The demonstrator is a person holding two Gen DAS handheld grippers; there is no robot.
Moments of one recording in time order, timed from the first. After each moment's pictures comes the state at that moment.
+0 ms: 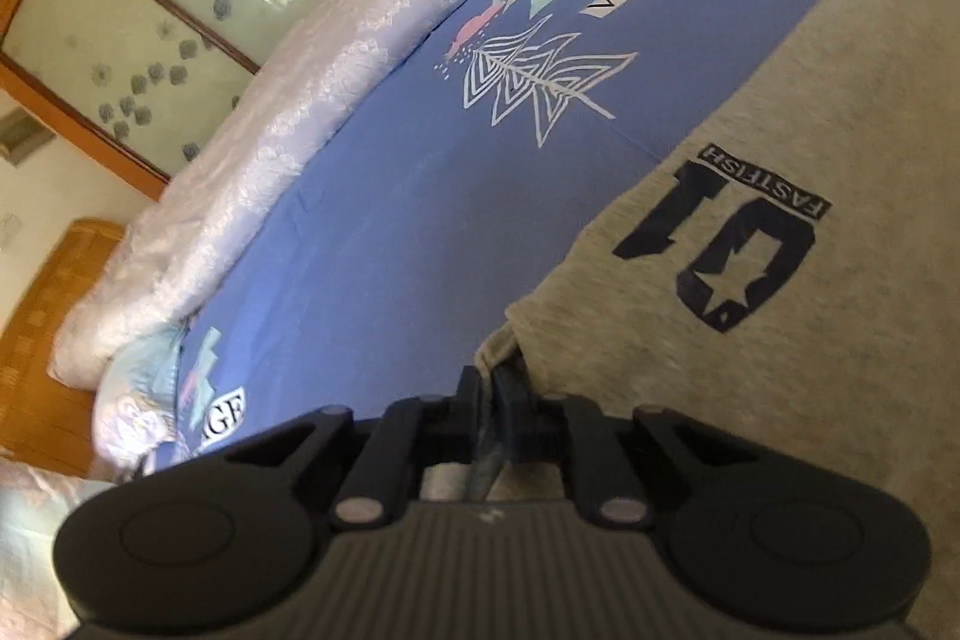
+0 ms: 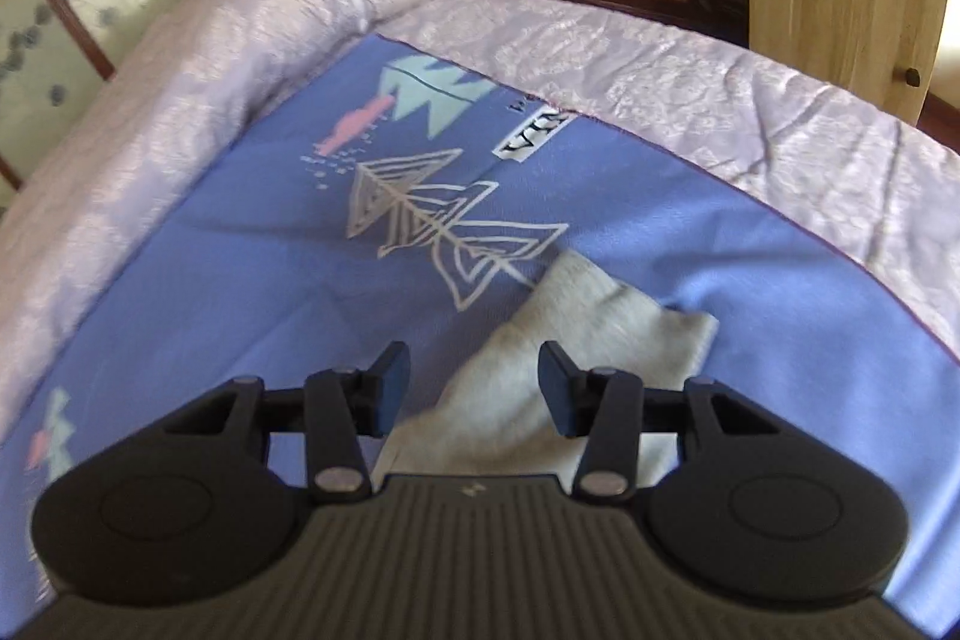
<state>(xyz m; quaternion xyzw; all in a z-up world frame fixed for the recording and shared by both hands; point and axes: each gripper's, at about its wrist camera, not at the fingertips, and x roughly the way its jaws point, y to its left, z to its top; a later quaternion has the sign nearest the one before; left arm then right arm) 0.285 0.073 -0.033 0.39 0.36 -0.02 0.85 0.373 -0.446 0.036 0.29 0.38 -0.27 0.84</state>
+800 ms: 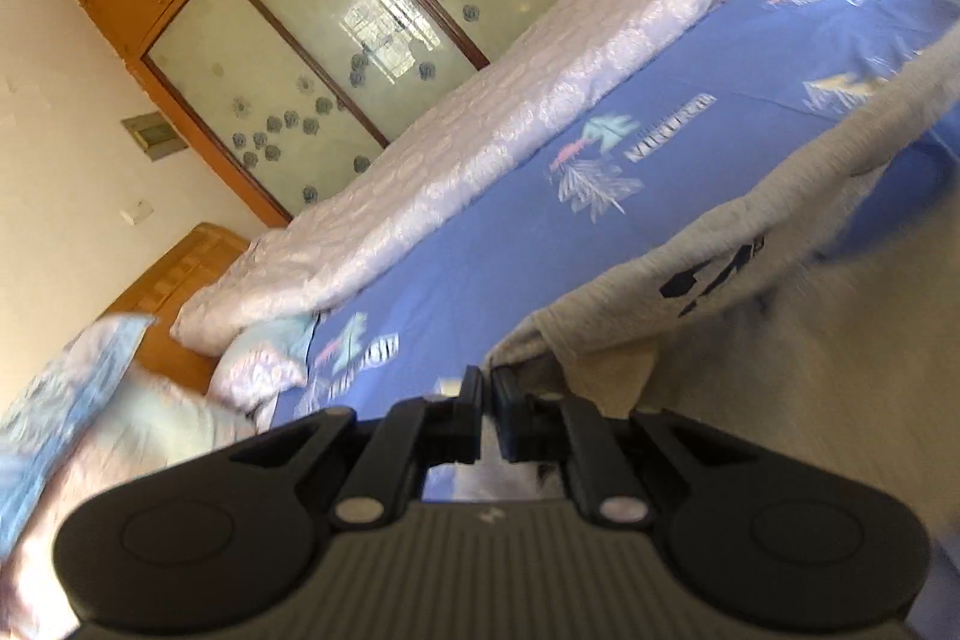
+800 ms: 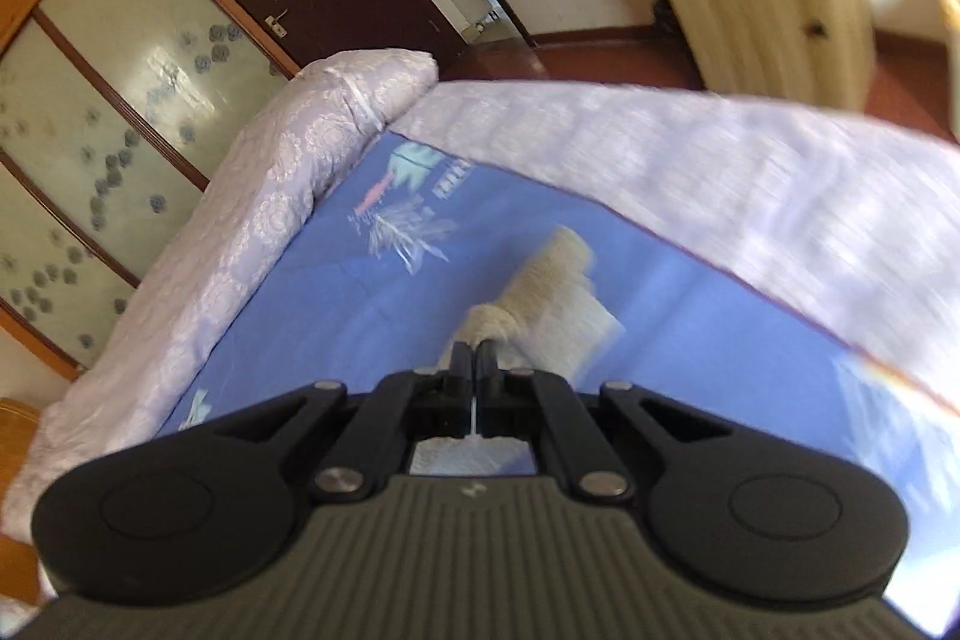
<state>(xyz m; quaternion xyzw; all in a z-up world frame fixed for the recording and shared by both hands) -0.010 0.086 0.098 0.34 0.25 0.03 0.91 0.042 -0.440 0.121 0.40 0.26 -0.21 0.85</state>
